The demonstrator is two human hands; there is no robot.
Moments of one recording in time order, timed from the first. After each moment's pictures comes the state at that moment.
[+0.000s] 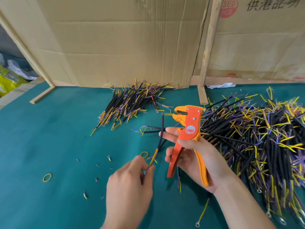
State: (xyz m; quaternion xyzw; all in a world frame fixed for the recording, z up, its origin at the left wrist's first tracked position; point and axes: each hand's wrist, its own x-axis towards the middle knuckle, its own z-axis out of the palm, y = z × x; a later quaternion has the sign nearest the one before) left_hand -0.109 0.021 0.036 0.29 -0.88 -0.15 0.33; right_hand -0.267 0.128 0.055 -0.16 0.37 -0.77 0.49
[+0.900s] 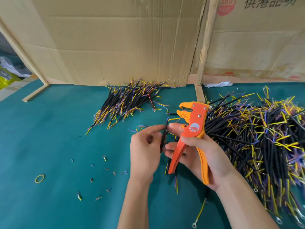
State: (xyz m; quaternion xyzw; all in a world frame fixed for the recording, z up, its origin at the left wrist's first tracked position) left_hand -0.190 0.012 0.051 0.30 -0.70 -0.56 0.33; right_hand -0.279 0.131 0.048 -0.17 0.37 -0.79 0.45
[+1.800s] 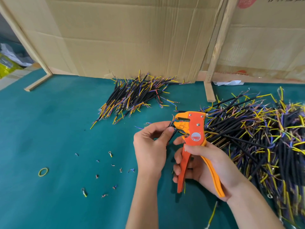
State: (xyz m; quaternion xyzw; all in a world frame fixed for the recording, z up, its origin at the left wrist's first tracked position) left_hand -0.193 0.004 0.046 0.28 -0.61 -0.62 0.39; right_hand -0.269 0.130 0.045 -0.18 0.43 -0.71 0.53
